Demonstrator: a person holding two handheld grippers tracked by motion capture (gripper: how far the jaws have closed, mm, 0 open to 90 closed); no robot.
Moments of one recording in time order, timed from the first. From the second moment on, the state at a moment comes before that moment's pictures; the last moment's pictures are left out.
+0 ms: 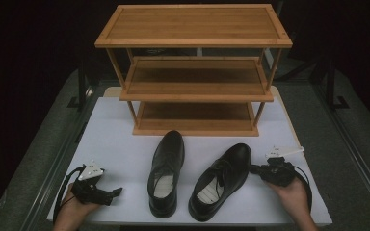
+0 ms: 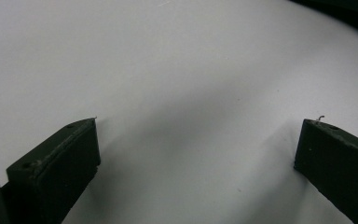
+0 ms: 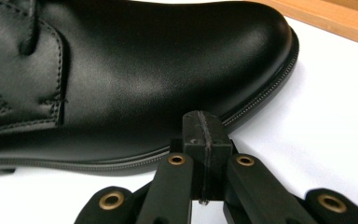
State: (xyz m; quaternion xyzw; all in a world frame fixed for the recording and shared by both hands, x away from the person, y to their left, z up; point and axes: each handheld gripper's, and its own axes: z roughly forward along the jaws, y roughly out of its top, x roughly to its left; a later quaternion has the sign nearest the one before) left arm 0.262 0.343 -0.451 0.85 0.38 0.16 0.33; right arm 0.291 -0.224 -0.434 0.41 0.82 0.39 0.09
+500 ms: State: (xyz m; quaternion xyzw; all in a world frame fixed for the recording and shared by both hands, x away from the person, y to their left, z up) left arm 0.261 0.343 -0.451 0.85 0.38 0.16 0.34; right arm 0.321 -0.199 -0.432 0.40 0.83 0.39 0.08
